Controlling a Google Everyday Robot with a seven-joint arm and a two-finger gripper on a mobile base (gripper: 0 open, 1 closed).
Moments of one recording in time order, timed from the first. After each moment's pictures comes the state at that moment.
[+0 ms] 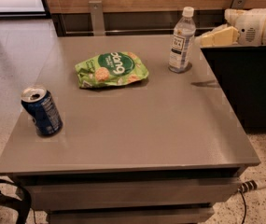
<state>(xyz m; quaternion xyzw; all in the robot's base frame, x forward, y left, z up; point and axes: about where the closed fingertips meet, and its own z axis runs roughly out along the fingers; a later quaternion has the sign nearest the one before) 0.712 -0.243 0.959 -0.35 0.71 0.21 0.57</state>
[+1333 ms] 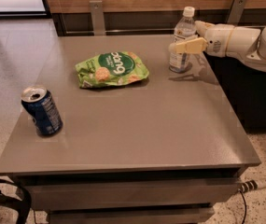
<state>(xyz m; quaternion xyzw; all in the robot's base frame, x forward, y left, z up) 0.743 -0.178 0.920 -0.34 0.67 0.29 0.59</state>
